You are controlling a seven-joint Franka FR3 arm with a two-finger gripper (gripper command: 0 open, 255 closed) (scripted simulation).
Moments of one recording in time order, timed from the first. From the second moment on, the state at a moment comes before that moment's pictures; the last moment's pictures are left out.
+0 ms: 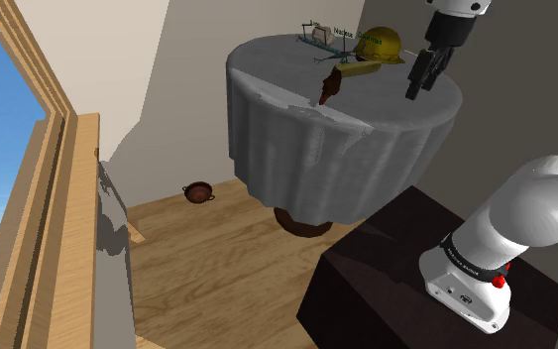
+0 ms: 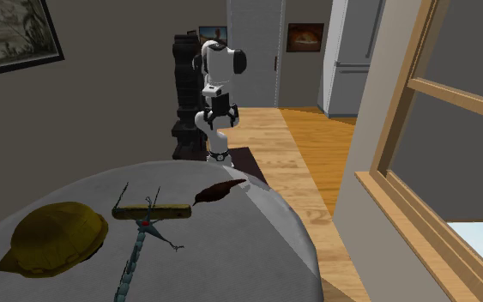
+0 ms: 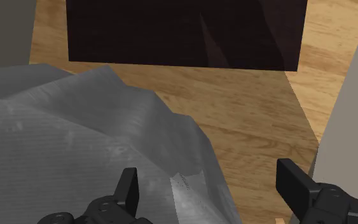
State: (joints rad) arm -0.02 -0.79 -0.03 -2.42 0.00 1.60 -0.14
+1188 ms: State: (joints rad) arm -0.15 -0.21 0.14 -2.12 -0.06 1.94 0.43
